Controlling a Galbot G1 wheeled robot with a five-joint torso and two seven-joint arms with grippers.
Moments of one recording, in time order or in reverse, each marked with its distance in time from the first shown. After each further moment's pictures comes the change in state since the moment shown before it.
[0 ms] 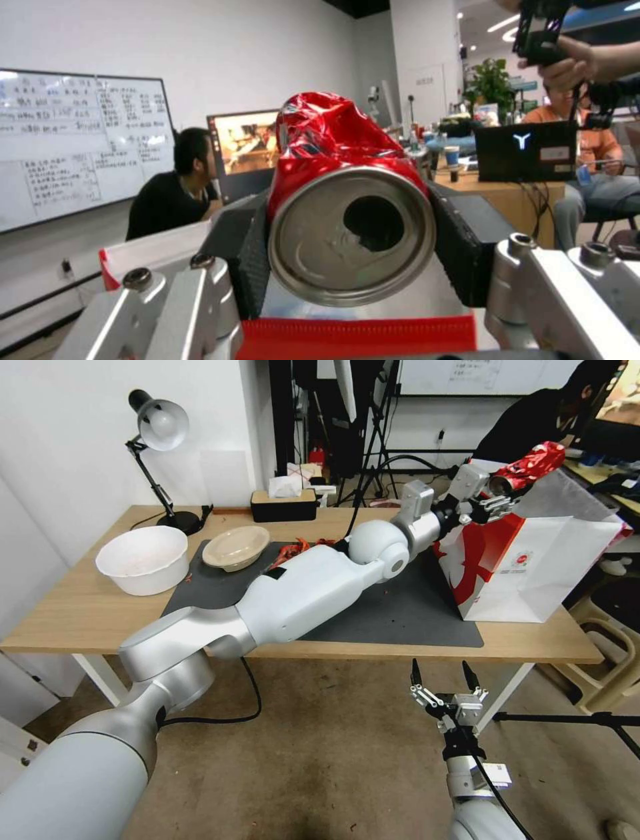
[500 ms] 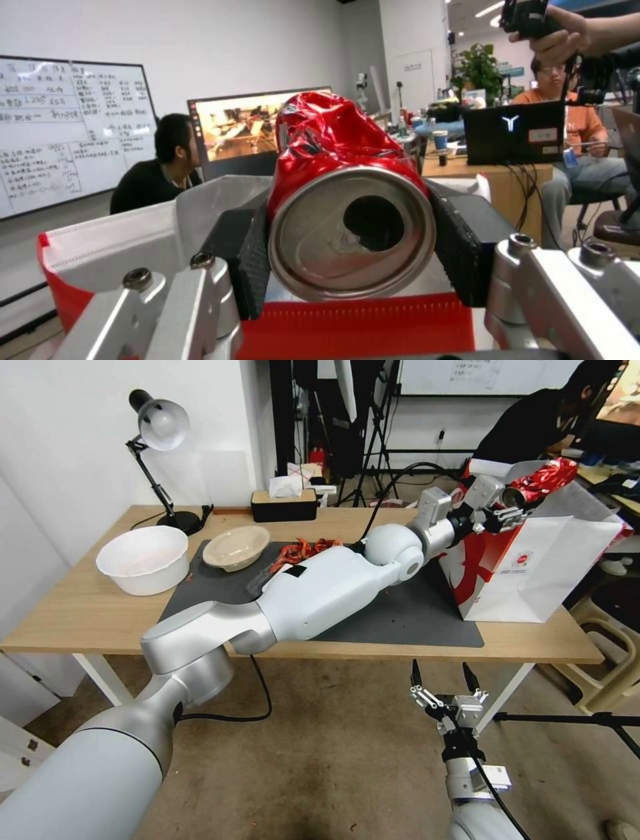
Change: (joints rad) left arm -0.048 -0.097 0.058 0.137 -0.024 -0.016 0.049; right arm -0.007 0.015 0.006 0.002 -0.002 0.004 0.001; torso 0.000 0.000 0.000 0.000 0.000
